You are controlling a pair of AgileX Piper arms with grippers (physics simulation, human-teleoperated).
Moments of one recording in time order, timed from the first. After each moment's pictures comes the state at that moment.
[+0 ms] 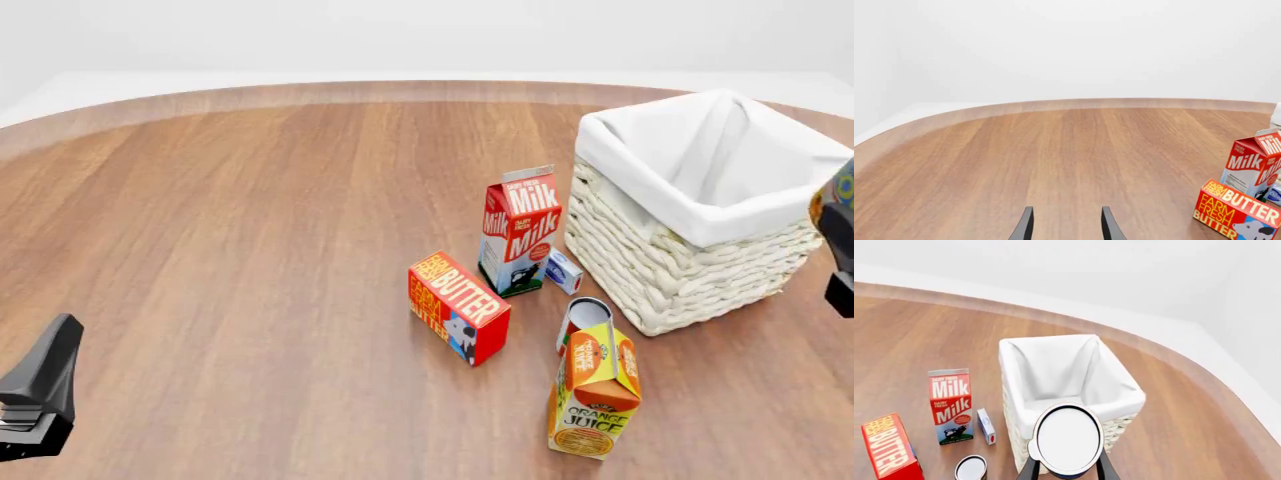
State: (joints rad) left arm 0.00 0.00 0.00 0.00 0.00; right arm -0.08 0.46 -0.46 0.23 -0.21
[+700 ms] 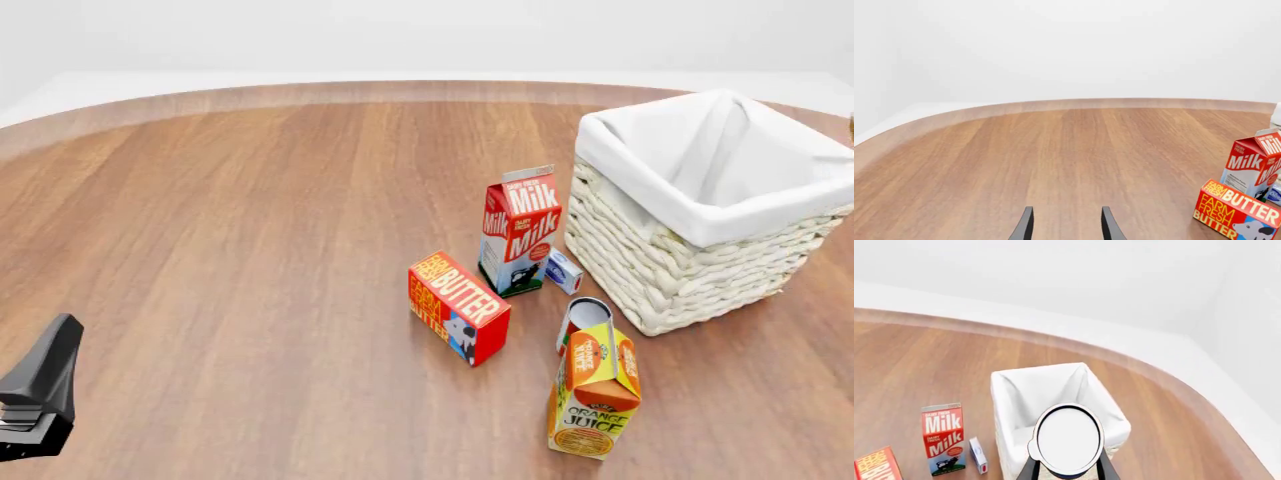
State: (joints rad) left arm 0.00 0.00 0.00 0.00 0.00; right arm -0.10 0.59 -0.68 0.27 -0.22
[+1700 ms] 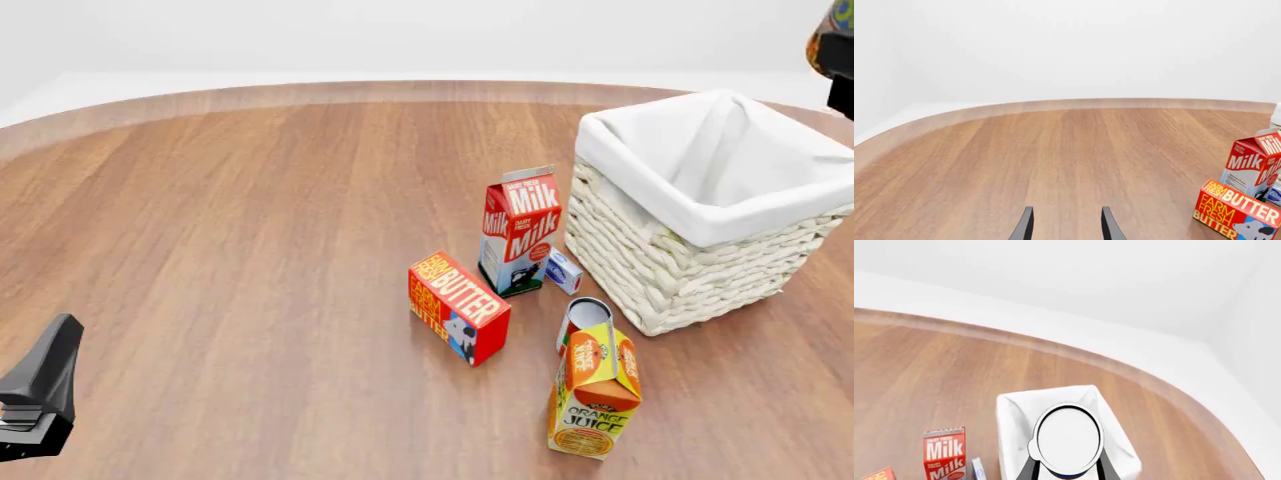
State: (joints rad) left arm 0.00 0.00 0.00 0.00 0.00; right arm -0.04 0.85 -0.90 0.26 -0.24
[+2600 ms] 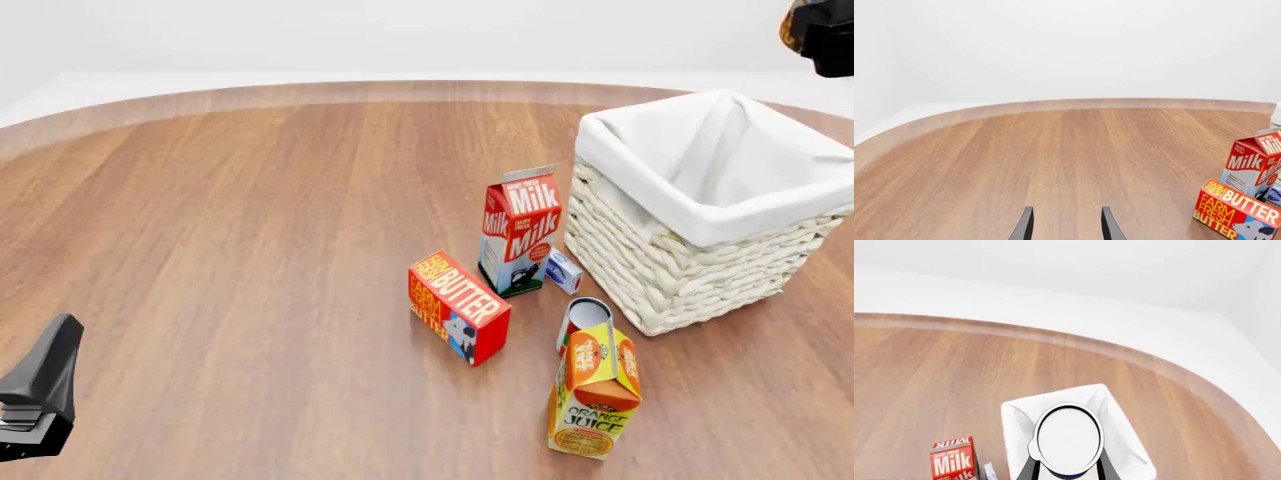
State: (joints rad) left arm 0.00 0.00 0.00 0.00 0.00; right arm -0.04 1.02 -1.06 0.35 -0.15
